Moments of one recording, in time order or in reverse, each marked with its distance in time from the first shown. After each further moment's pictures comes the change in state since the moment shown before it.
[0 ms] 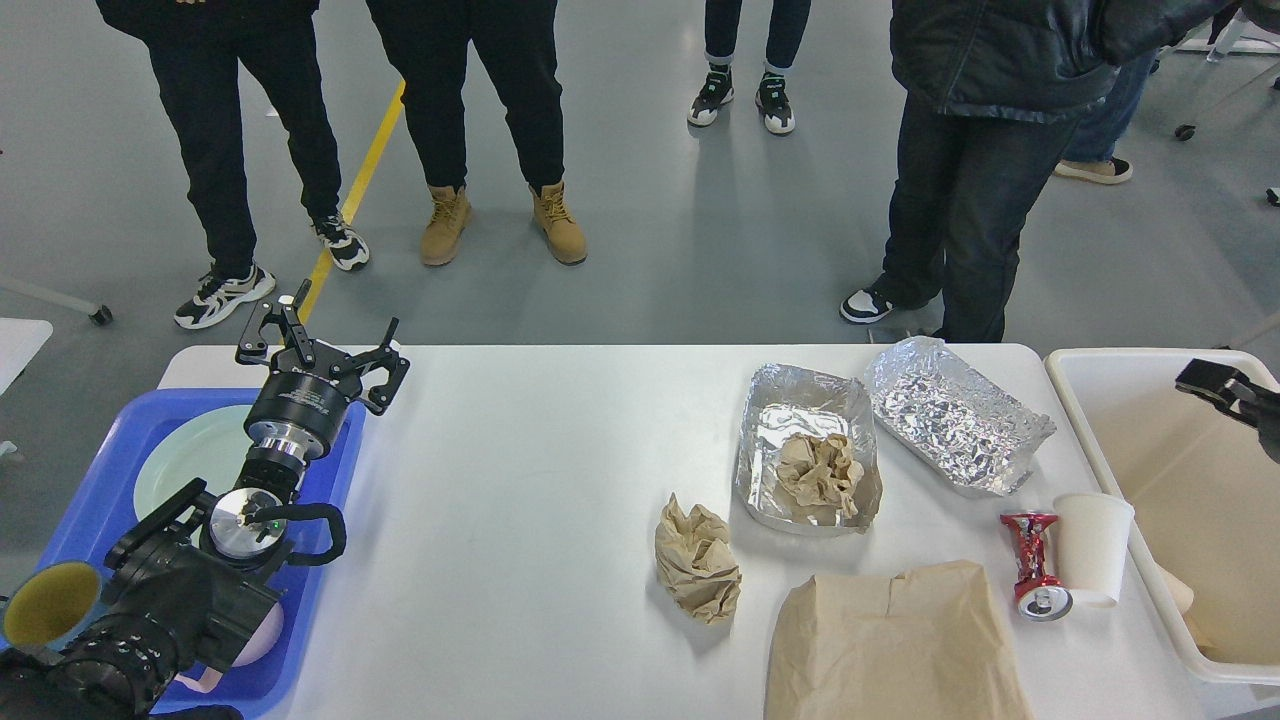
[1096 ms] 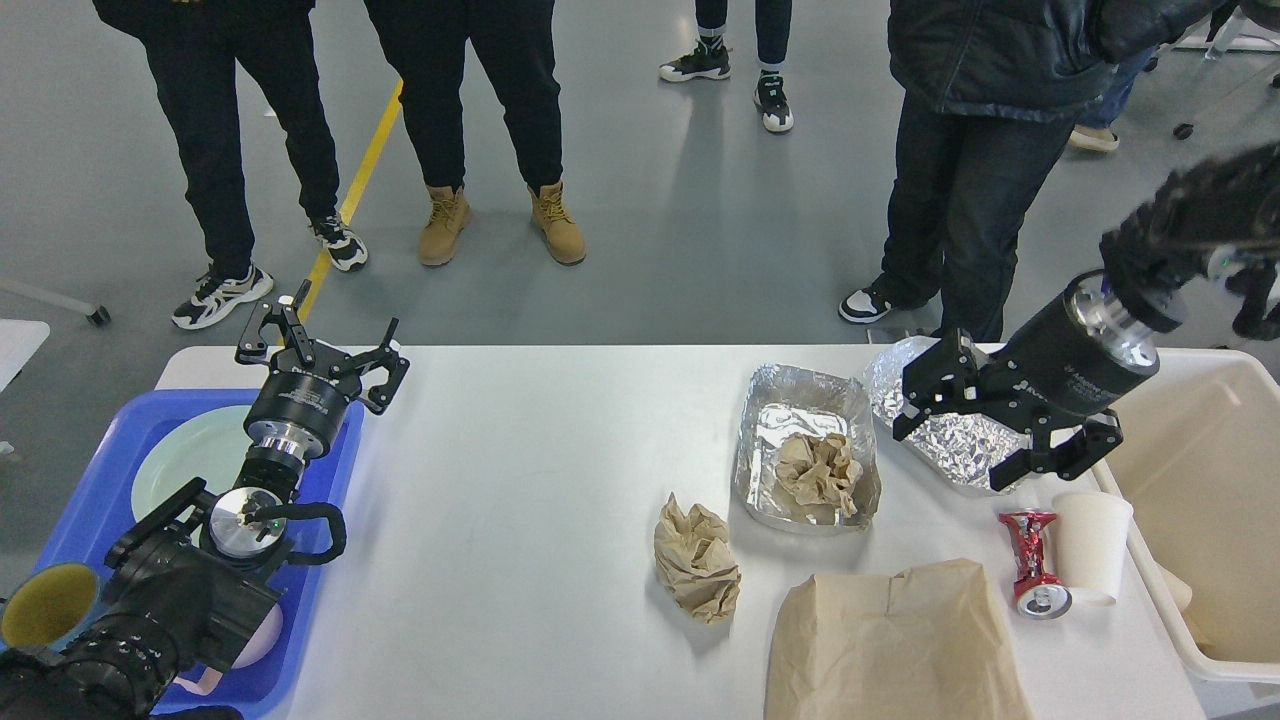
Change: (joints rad) left arm 0.000 0.000 0.000 0.000 0.000 0.000 -0.001; right arm 0.519 0.362 -0.165 0.355 0.008 0.877 -0.004
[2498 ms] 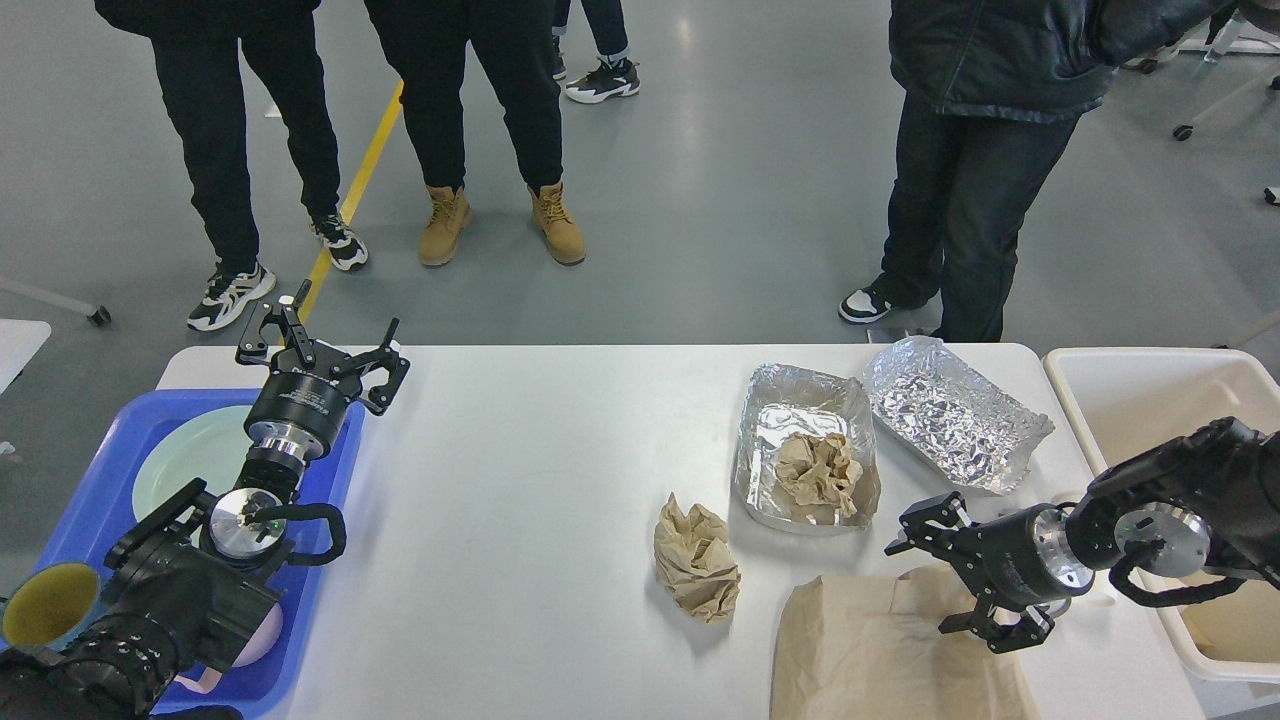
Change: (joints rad) left arm 0.000 0.000 -0.001 0.000 0.000 0.000 0.001; right arm -0.537 -0.026 0.142 -0.075 0.468 -0.386 -0.067
